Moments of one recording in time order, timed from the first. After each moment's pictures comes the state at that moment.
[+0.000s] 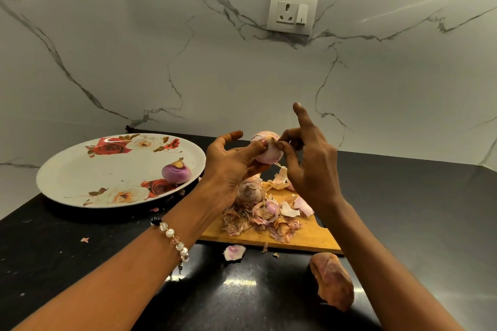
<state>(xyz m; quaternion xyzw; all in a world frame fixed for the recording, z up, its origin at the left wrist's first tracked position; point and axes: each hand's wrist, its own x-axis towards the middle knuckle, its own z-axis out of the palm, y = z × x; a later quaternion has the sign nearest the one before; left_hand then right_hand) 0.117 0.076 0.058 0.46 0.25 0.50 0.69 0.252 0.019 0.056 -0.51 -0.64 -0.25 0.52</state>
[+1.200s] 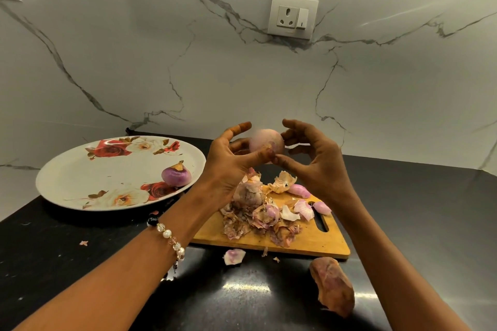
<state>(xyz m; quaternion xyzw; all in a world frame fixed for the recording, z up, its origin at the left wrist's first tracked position) 0.112 0.086 0.057 0.62 0.22 0.49 0.58 0.270 0.011 0.067 -0.51 -0.67 -0.04 0.53</state>
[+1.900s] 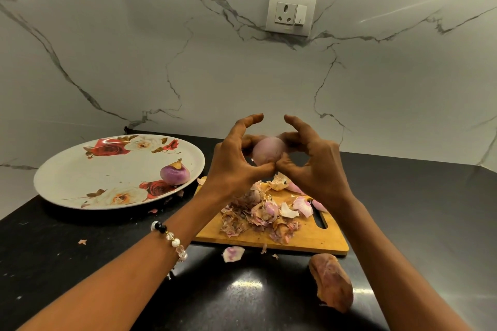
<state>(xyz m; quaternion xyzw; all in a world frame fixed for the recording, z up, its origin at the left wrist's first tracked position) 0.118 0.084 0.051 0.76 0.18 0.52 0.34 0.263 0.007 0.065 -0.54 -0.68 -0.14 0.48</state>
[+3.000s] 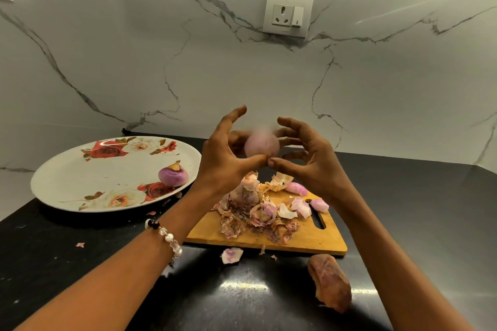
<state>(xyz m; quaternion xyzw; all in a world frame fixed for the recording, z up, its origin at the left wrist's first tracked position) 0.110 0.091 0.056 0.74 0.20 0.54 0.35 0.274 0.007 0.069 -0.51 -0.69 0.06 0.51</state>
